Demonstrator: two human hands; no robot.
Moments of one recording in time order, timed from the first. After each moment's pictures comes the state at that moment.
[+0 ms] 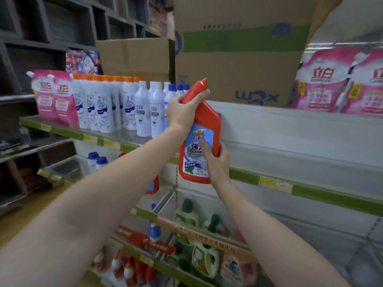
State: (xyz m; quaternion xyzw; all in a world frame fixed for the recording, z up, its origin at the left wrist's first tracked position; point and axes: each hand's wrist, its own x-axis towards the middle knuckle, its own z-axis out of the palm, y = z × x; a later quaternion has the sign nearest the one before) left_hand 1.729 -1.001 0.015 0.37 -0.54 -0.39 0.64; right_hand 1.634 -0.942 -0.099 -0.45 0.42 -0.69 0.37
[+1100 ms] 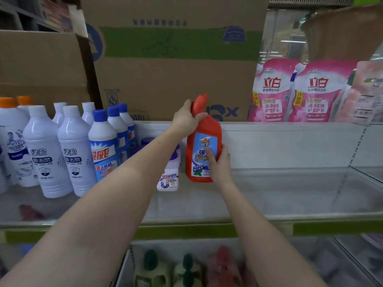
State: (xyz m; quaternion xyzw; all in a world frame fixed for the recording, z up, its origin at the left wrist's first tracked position) left_hand 1.578 -1.200 0.052 0.29 -0.82 -0.30 0.38; right_hand 1.481 -1.119 -0.089 -0.36 0.64 -0.67 0.08
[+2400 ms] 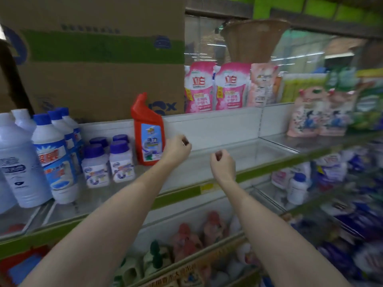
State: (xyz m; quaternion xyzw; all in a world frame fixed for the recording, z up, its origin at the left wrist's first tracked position) left_hand 1.554 -1.064 -0.031 0.22 -0.87 -0.33 0.30; right_hand 1.470 -0.933 -0.095 -0.19 0.80 -0.56 -0.08
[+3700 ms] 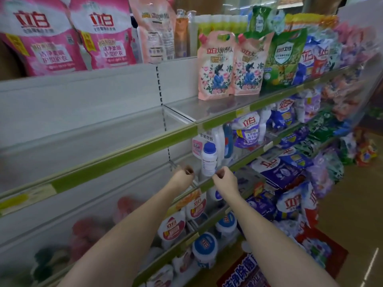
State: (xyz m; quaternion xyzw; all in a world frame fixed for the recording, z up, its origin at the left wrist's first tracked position) left_hand 1.248 -0.753 -0.245 0.22 -0.88 -0.42 0.02; right_hand 1.201 -0.594 -0.275 -0.06 0.85 -0.52 0.05
